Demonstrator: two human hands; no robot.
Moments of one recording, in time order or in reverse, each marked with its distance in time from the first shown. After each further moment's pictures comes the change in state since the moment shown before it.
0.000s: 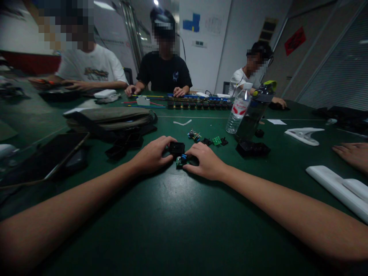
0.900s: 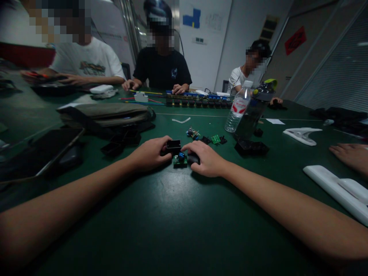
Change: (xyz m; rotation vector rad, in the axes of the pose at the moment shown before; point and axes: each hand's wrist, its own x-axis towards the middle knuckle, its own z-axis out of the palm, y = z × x) left_hand 0.002 0.007 -0.006 0.083 -0.091 -0.056; right_hand -0.002 0.009 -0.009 0.108 -0.075 -0.037
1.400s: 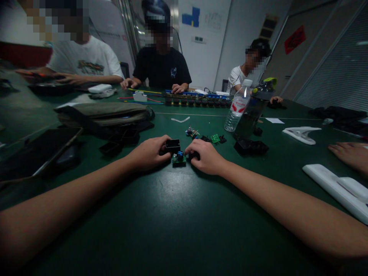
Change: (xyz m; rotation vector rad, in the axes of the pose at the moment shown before) left_hand 0.000 -0.002 0.002 -0.011 0.002 -0.013; right_hand 0.001 0.002 0.004 -0.044 0.104 0.050
